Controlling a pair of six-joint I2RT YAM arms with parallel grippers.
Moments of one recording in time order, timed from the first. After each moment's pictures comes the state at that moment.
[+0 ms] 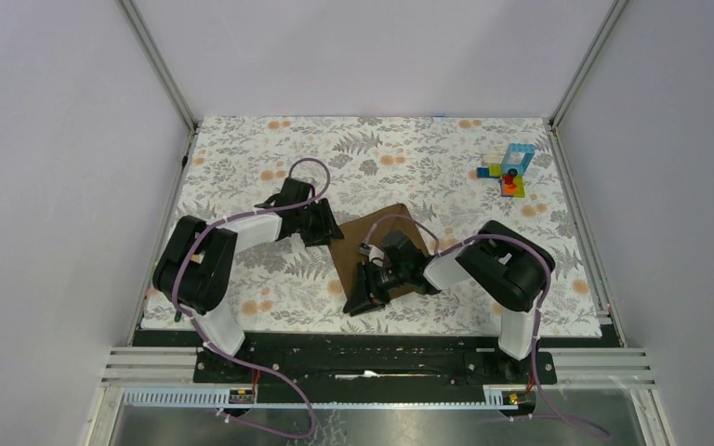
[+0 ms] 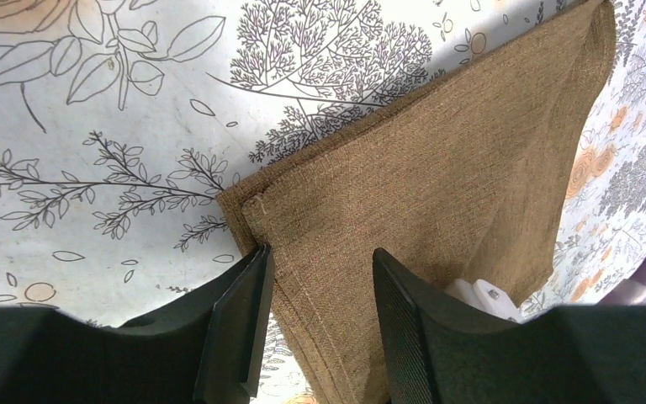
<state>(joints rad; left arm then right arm) -0.38 1.72 0.91 -0.14 0.30 -0.67 0.82 1.89 0.67 0.47 -0.81 1.02</state>
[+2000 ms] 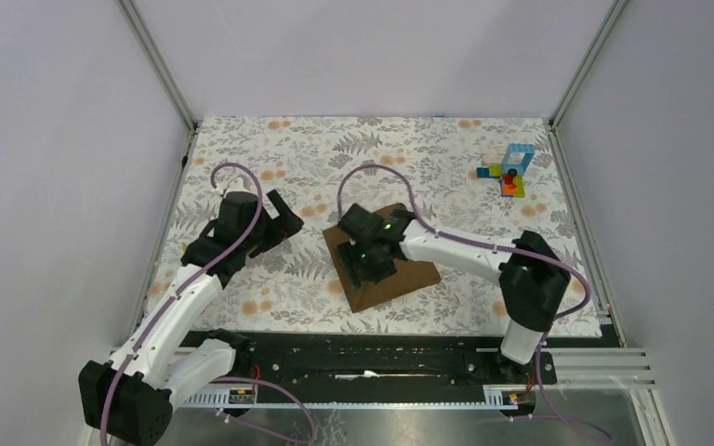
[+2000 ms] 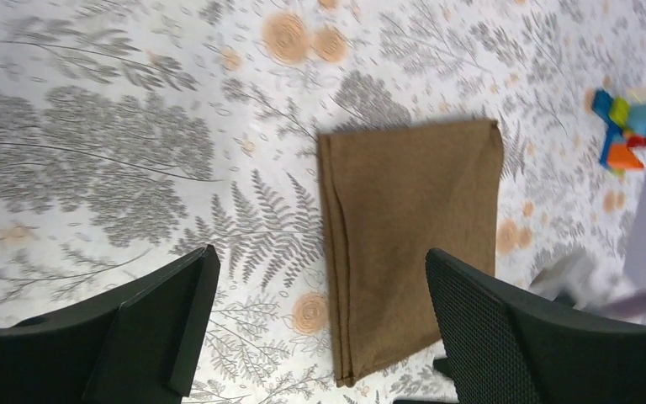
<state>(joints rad) -0.35 0.94 0.76 -0.49 -0.03 -0.78 0.95 1.74 1.31 -0.76 -0.08 0.53</state>
